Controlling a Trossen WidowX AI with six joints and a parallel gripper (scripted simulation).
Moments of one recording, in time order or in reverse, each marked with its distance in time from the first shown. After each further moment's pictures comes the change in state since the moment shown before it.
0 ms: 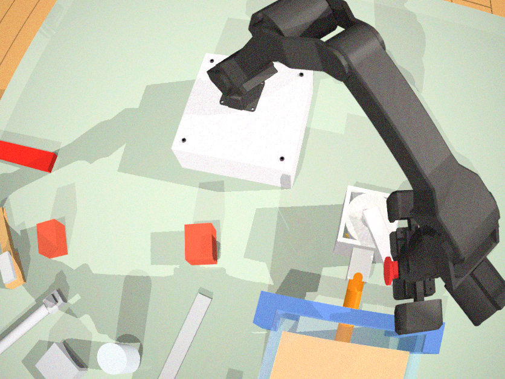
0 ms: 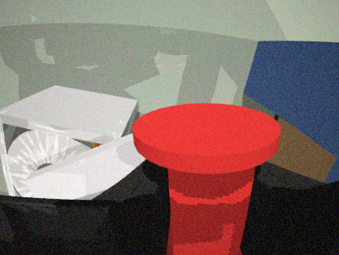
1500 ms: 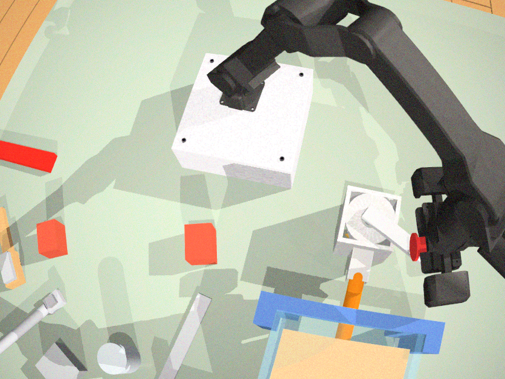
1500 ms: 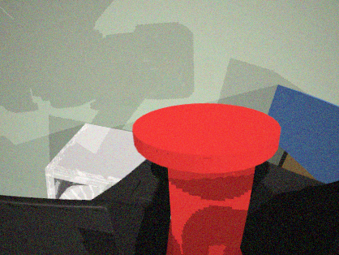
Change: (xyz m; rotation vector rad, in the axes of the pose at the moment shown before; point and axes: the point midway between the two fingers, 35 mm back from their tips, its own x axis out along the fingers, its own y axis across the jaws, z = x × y) arm -0.003 0.031 0.042 -0.004 -0.019 -0.016
